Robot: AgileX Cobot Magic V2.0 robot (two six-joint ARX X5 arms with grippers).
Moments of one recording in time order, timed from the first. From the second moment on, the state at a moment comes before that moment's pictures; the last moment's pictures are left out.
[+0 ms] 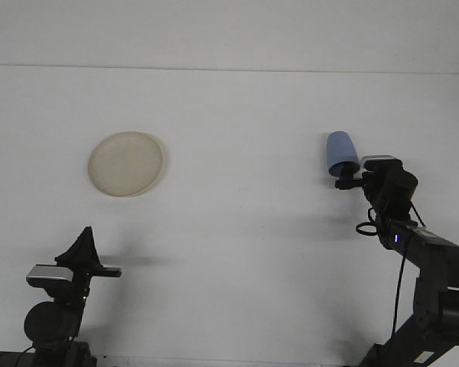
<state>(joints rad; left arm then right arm) -0.06 0.00 0.03 0.20 -0.05 -0.05 -0.14 1.78 0.83 0.61 -0.24 -0.02</state>
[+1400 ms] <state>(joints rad) -0.06 0.00 0.03 0.20 -0.05 -0.05 0.15 1.06 0.88 -0.34 -0.08 0.09</state>
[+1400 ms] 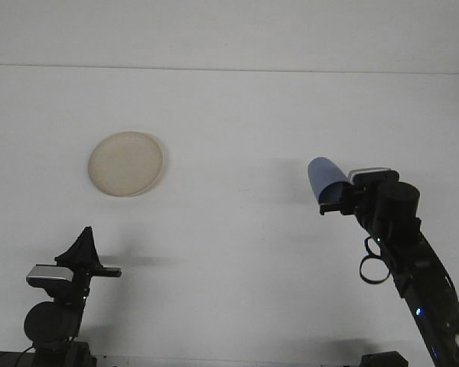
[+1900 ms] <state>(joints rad) -0.06 0.00 0.03 0.20 -0.05 -0.05 0.54 1.16 1.32 -1.02 0.00 0.34</state>
